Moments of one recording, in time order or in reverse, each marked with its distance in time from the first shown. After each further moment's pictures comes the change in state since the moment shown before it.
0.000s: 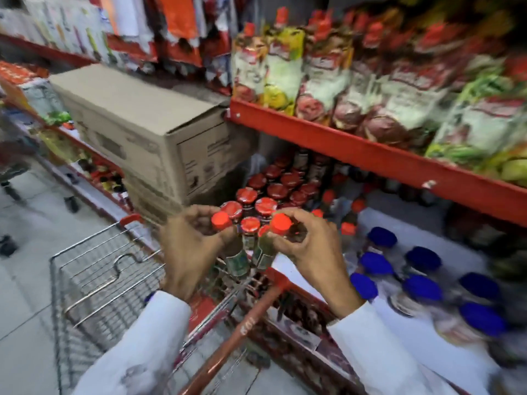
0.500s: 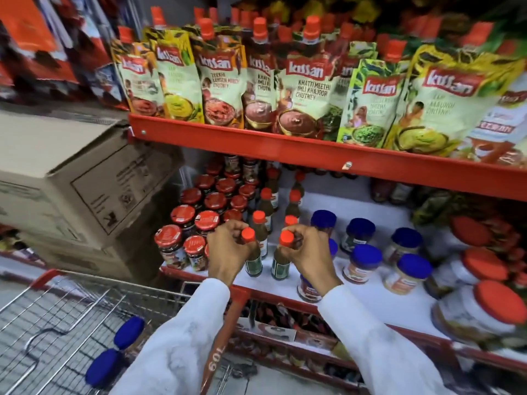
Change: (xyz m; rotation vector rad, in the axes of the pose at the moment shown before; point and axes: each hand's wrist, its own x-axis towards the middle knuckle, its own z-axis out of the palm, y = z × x) left_hand 0.017 -0.033 0.162 0.219 -0.483 0.015; right_hand -0.008 0.094 -0.044 -0.225 0.262 0.438
